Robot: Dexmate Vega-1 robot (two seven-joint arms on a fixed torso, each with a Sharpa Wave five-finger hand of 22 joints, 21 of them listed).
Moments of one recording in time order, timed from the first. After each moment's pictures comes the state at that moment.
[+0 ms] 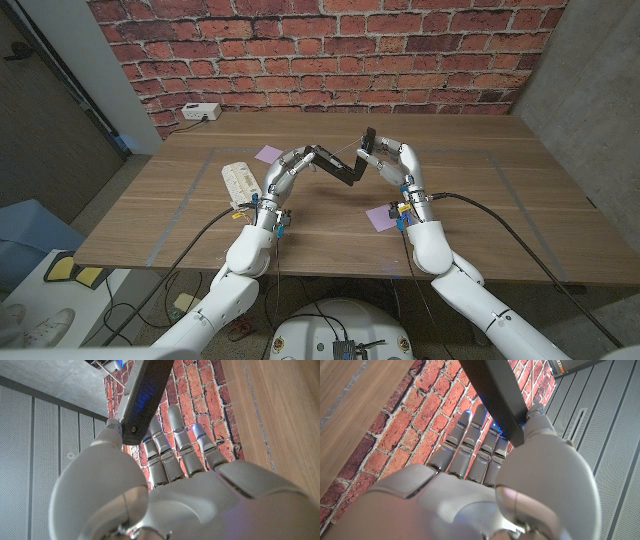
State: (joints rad) left arm 1.10 0.39 0.44 -1.47 -0.44 -0.72 0.06; left_hand 0.82 0.03 0.42 -0.10 0.18 0.76 -0.13 0.29 0.32 0.83 -0.18 0.45 0.69 0.64 -0.06 1.01 0.82 0.23 0.09 0.44 0.41; right arm -1.15 -0.42 -0.43 -1.67 -0.11 0.57 -0.50; right_hand 1.01 0.06 0.20 -0.15 0.19 0.95 -0.11 0.25 0.24 0.97 -0.14 0.43 0.45 0.86 -0.11 0.36 0.62 0.64 -0.06 0.41 0.26
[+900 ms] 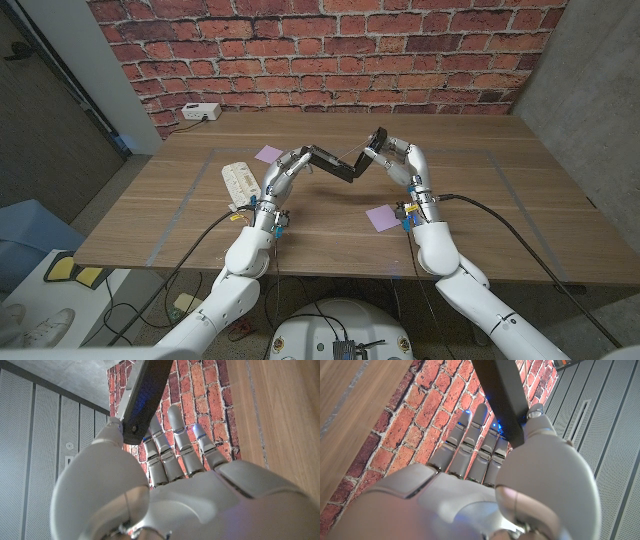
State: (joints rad) left arm 1.10 0.37 0.44 -1.44 -0.54 -0.74 -0.02; left_hand 0.84 0.04 0.41 -0.10 0.18 0.78 -0.12 0.28 0.32 0.83 -0.17 0.43 0.68 0.64 -0.06 1.08 0.83 0.22 0.09 0.47 0.43; right arm -1.18 -0.42 -0.39 -1.68 -0.06 0.59 -0.48; right_hand 1.01 0.06 0.20 -0.15 0.19 0.95 -0.11 0.25 0.24 0.97 -0.14 0.43 0.45 0.88 -0.12 0.35 0.62 0.62 -0.06 0.45 0.30
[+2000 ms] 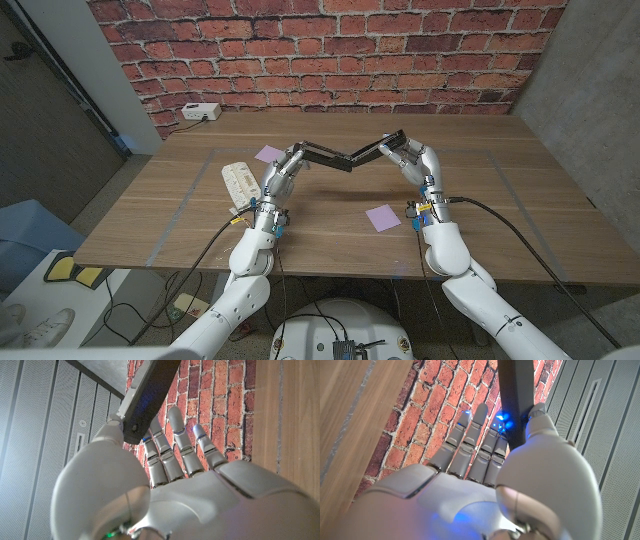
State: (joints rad) left arm 1.06 0.28 0.43 -1.32 -0.76 -0.84 -0.26; left_hand 0.86 0.03 0.41 -0.10 0.18 0.79 -0.11 0.28 0.33 0.84 -0.16 0.42 0.68 0.62 -0.06 1.11 0.82 0.21 0.10 0.47 0.43; right arm -1.19 -0.41 -0.35 -1.64 0.07 0.65 -0.40; right_hand 1.01 0.06 0.20 -0.14 0.19 0.95 -0.12 0.24 0.24 0.97 -0.14 0.43 0.45 0.89 -0.12 0.34 0.63 0.59 -0.05 0.48 0.34
